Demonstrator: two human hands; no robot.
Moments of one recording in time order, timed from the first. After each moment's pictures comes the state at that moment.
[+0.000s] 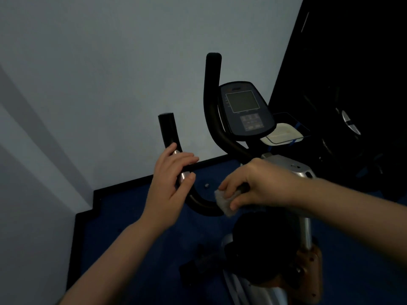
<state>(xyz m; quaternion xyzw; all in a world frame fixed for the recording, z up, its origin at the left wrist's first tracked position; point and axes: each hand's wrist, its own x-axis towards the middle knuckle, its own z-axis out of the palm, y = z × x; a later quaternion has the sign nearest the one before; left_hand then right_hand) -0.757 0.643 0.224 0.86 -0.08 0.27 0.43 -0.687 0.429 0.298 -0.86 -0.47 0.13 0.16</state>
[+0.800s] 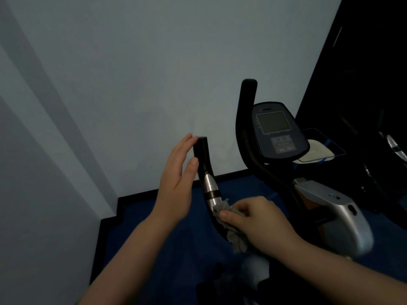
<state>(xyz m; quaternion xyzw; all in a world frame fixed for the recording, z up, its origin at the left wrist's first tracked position) -0.741 0.674 0.268 0.80 0.00 0.27 0.54 -0.724 0.490 0.268 -0.90 -0.20 0.13 0.36</state>
